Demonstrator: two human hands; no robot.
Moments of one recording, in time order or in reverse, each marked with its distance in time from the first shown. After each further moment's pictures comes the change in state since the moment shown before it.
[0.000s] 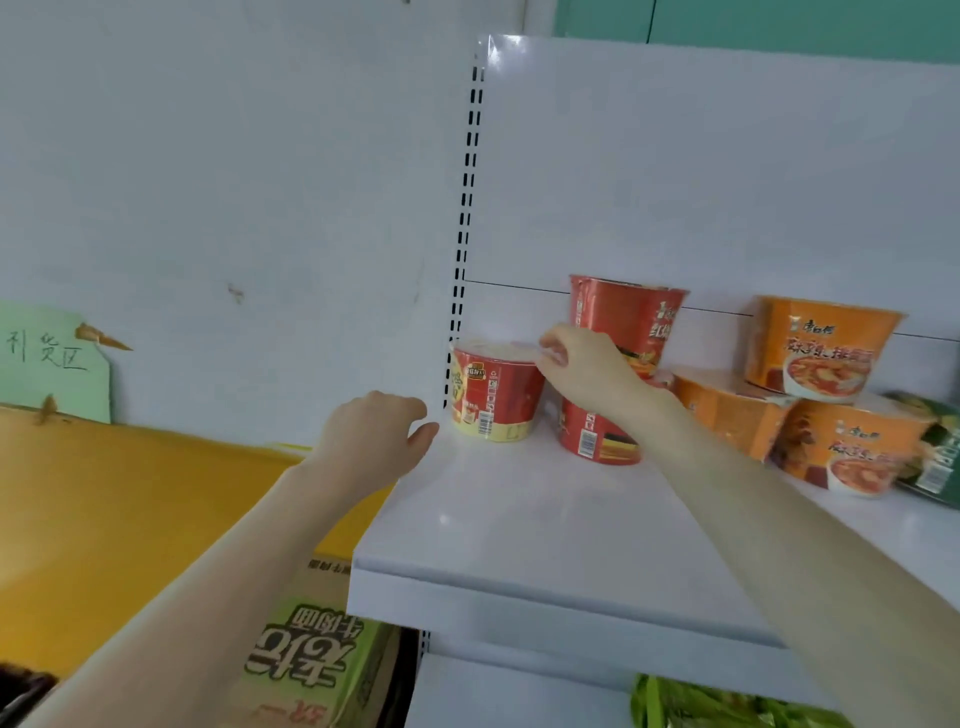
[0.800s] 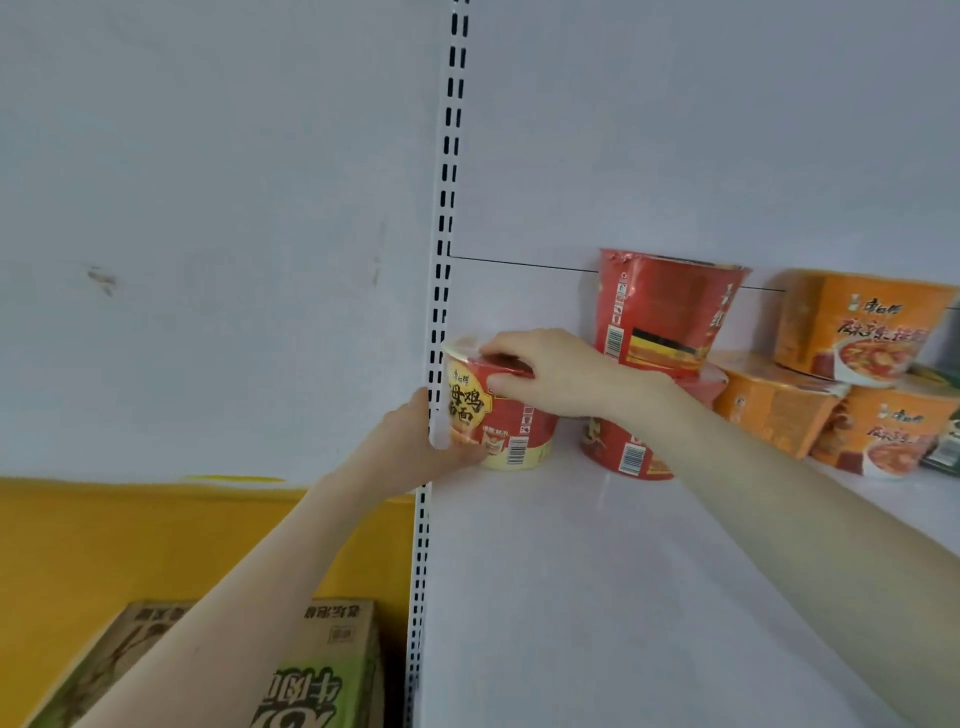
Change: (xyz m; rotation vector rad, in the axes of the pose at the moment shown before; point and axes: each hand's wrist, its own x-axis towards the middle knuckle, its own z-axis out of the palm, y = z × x) left_hand 0.099 -0.034 0.090 -0.730 -0.358 -0.012; right_hand 0.068 -0.024 0.052 -0.150 -0.301 -0.089
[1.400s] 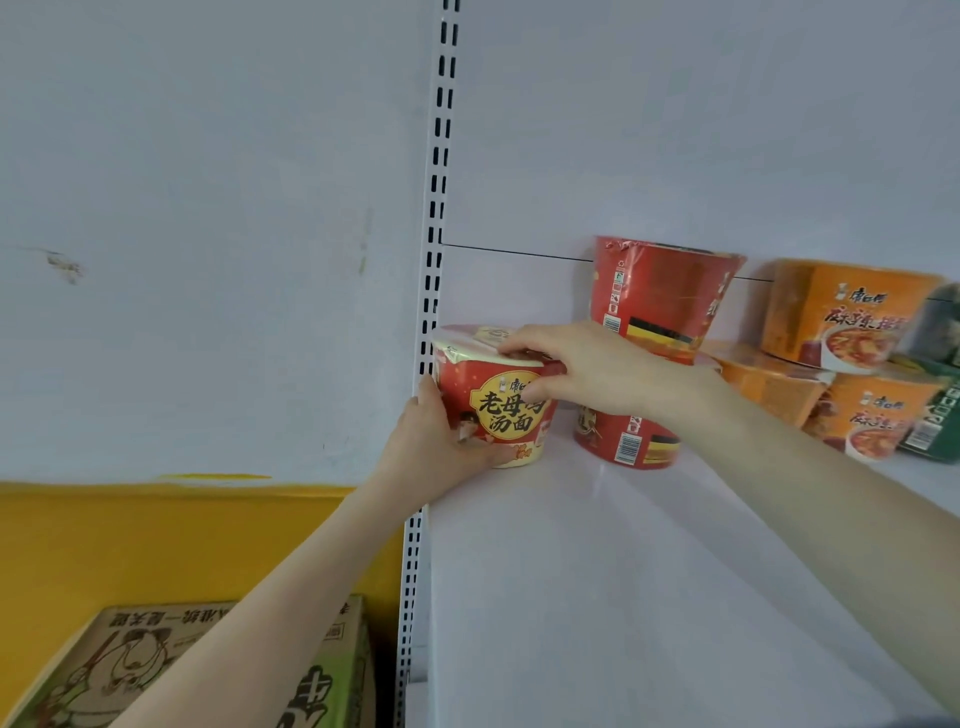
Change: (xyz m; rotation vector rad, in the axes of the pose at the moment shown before) left_hand 0.008 0.003 0.028 -0.222 0.158 0.057; right_hand -0.020 0.010 -0.008 0.004 -0.019 0.055
